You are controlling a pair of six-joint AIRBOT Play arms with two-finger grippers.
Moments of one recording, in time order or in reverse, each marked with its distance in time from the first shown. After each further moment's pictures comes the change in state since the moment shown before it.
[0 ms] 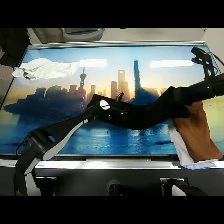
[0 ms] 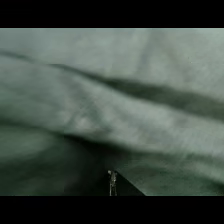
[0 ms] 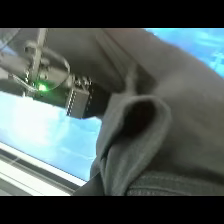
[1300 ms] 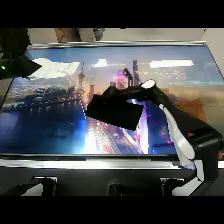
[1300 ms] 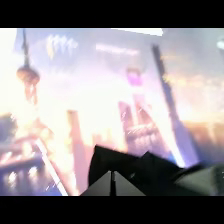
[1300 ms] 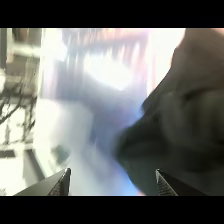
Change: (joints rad) left arm 0.793 0.834 -0.105 0.512 -0.304 0.047; right arm 0.397 -0.612 0.000 0.713 -0.620 -0.148
